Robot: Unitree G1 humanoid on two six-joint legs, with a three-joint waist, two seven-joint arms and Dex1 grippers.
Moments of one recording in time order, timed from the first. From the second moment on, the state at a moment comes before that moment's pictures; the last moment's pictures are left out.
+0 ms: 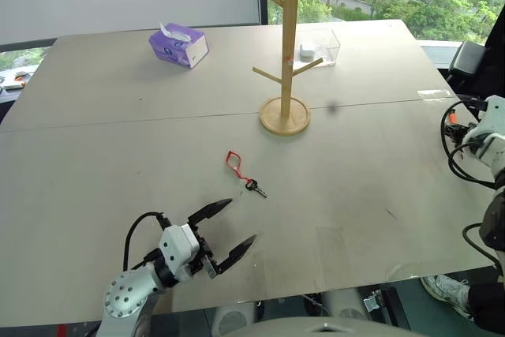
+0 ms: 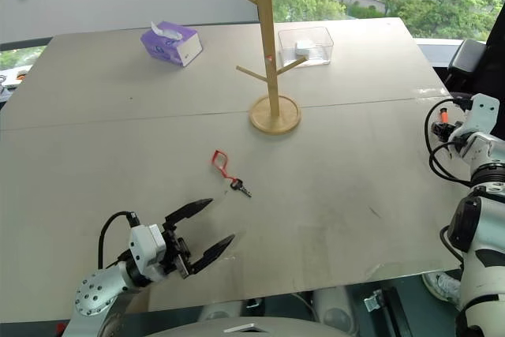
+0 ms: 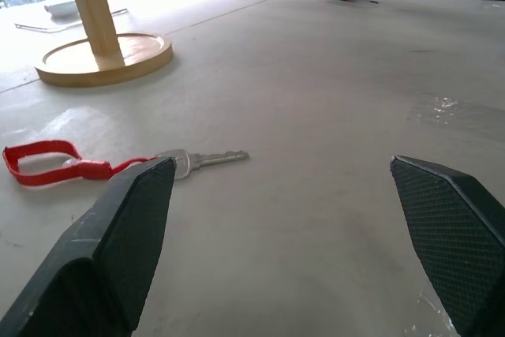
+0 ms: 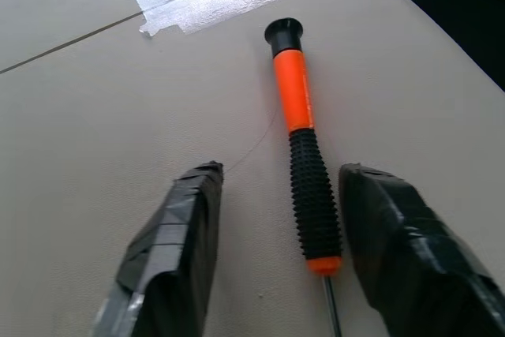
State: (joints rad) left arm 0.42 0.46 0.02 -0.23 -0.36 -0.36 -0.90; right arm -0.91 -0.72 -0.37 1.16 0.22 0.40 0.37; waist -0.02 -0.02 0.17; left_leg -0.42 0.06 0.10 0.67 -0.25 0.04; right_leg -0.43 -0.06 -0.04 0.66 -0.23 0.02
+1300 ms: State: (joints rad) left arm -0.26 0.04 0.21 -0.79 -0.51 1.52 0.21; right arm -0.20 -0.80 -0.14 0.09 0.39 -0.01 1.34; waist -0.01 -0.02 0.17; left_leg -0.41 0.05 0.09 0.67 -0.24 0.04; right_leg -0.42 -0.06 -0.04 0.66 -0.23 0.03
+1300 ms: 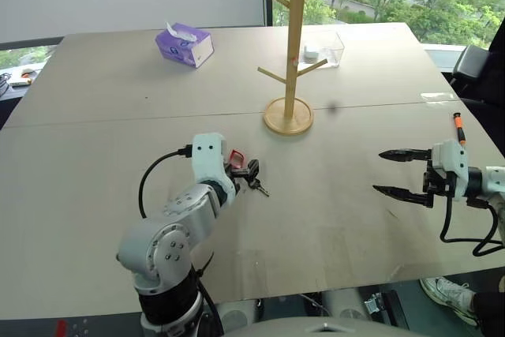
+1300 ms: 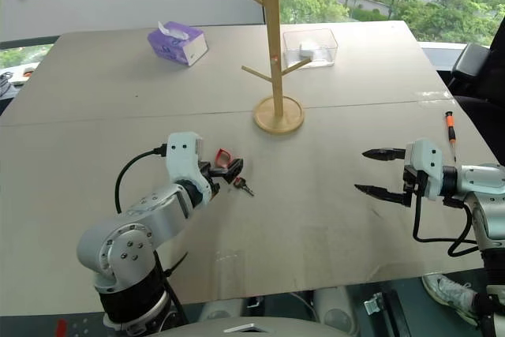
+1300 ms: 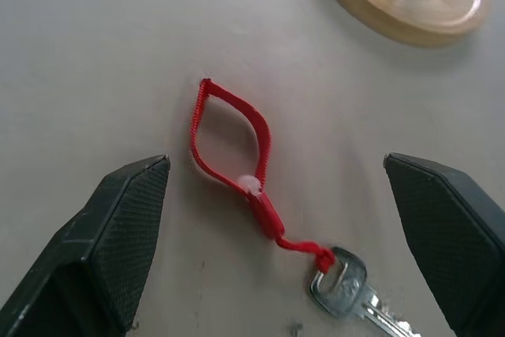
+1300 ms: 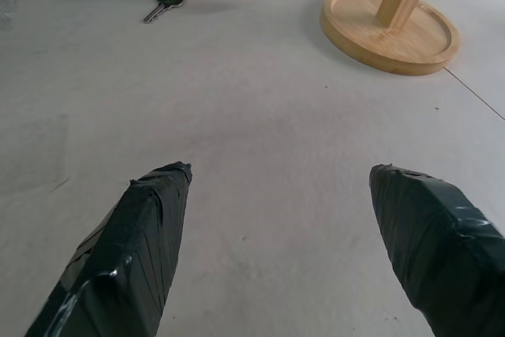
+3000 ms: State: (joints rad) left arm -0.30 0.08 0.14 -0.74 -0.34 1.61 0.19; right arm -0.24 -0.78 -0.10 0.08 0.42 0.00 1.32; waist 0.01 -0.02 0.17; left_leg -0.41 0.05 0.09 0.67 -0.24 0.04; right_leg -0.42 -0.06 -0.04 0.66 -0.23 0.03
